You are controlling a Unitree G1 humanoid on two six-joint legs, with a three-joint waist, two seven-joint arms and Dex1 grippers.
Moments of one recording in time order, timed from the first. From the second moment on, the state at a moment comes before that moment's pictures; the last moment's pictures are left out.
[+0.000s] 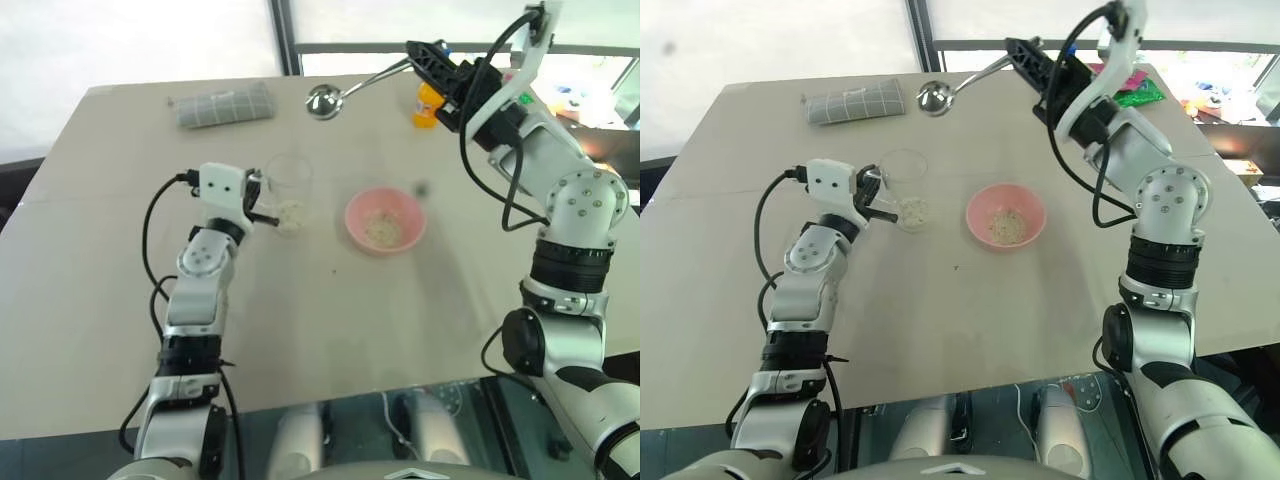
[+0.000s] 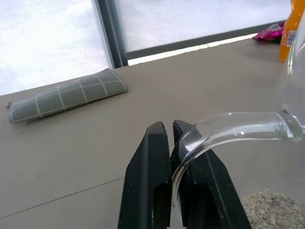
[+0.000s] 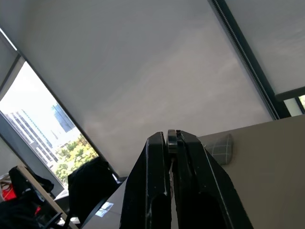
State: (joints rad) left arm -0.49 0.34 0.13 0.17 -0.09 0.12 -0.23; right arm -0.98 -0.23 -0.25 -0.04 1.04 0.87 0.19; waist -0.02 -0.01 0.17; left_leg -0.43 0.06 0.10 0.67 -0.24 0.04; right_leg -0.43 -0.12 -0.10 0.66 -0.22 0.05
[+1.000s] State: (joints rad) left arm -0.63 0.36 0.05 0.50 0.02 -0.25 -0.27; right arm -0.96 -0.30 -0.04 -0.04 0.71 0.85 0.37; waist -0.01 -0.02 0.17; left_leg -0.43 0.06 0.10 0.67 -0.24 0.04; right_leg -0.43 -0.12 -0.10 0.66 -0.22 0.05
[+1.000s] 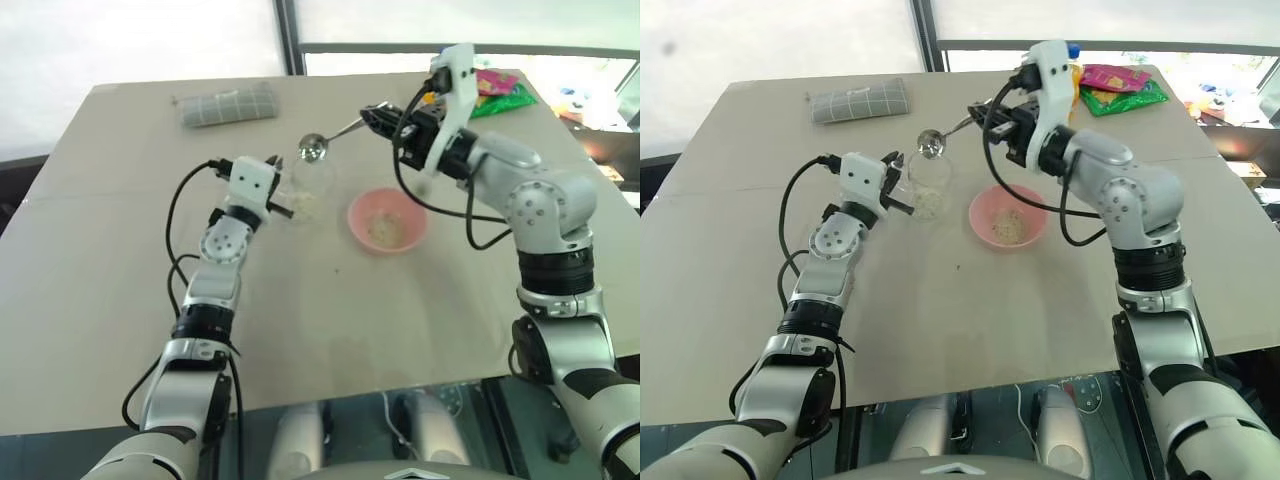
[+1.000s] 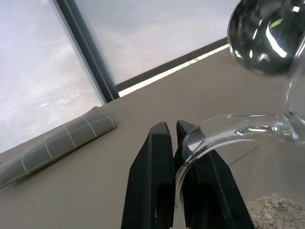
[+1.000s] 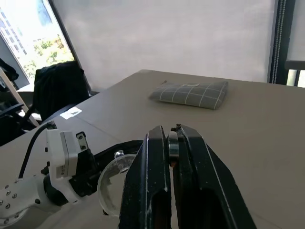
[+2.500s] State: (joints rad) left arm -0.63 0.35 0.06 0.49 0.04 -0.23 -0.24; right arm -0.96 -0.15 -0.09 -0.03 0.68 0.88 0.27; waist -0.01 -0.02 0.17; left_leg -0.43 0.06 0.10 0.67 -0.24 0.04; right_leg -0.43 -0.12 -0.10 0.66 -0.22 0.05
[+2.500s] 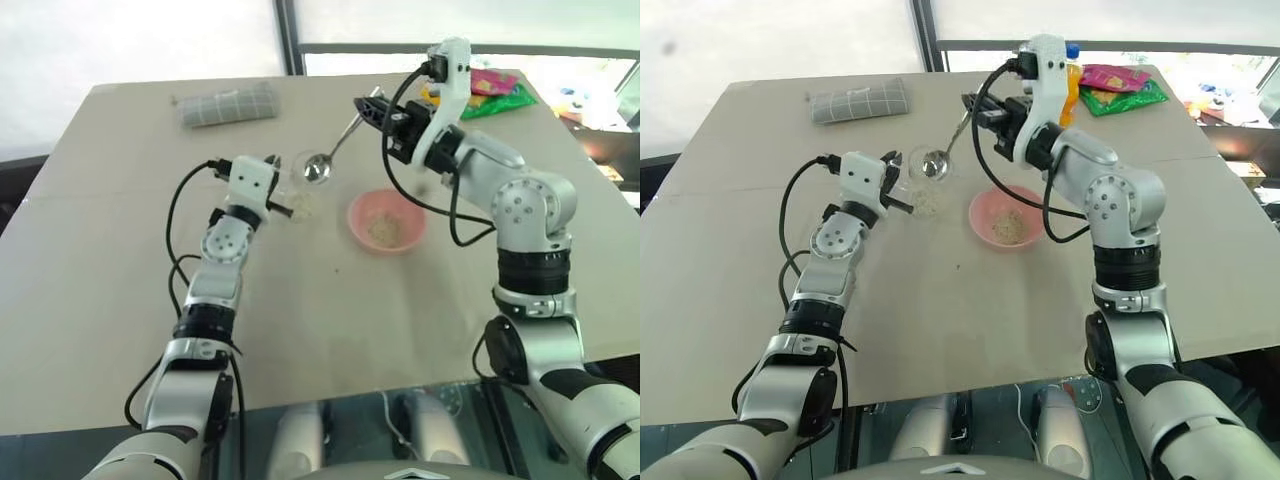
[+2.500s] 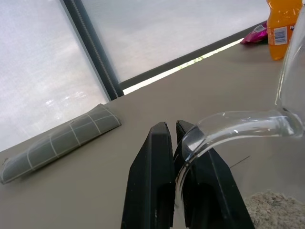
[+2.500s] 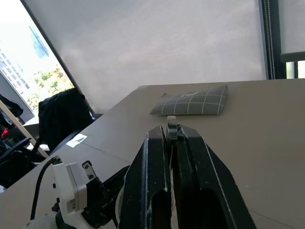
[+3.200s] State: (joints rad) left arm -0.68 0.33 0.03 0.48 0.05 -0.18 -0.27; right arm -0.84 -0.13 0.12 -0.04 0.41 0.68 0.36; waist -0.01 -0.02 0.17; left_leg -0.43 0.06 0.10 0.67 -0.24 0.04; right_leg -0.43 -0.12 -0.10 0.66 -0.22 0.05
